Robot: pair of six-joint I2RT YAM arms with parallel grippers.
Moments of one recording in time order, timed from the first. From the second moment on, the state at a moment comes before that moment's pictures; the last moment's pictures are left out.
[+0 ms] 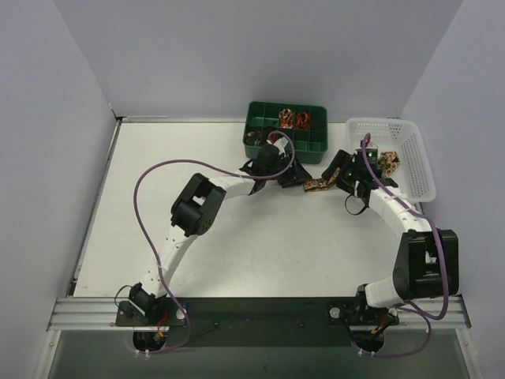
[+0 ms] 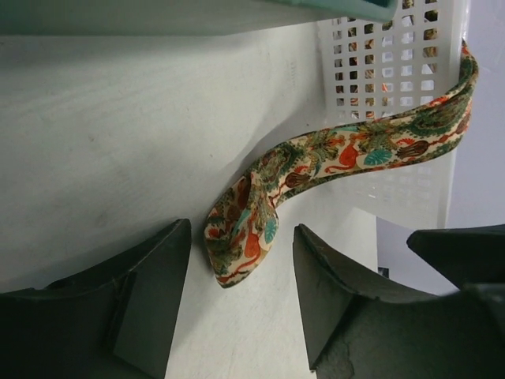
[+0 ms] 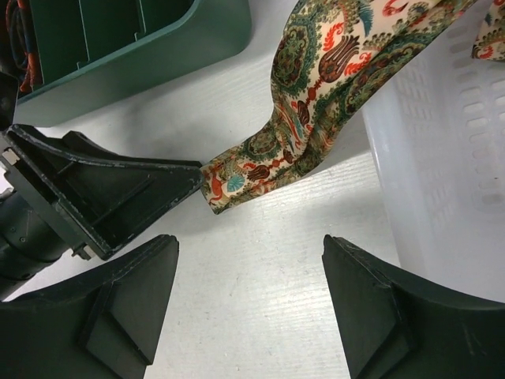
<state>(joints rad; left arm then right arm) -0.68 2.50 1.81 0.27 0.41 -0.99 0.06 1.43 0.89 -0.17 -0.02 0.53</state>
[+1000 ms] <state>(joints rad) -0.63 2.32 1.73 0.16 0.45 -0.83 0.06 1.41 0.90 -0.17 -0.05 0.52</state>
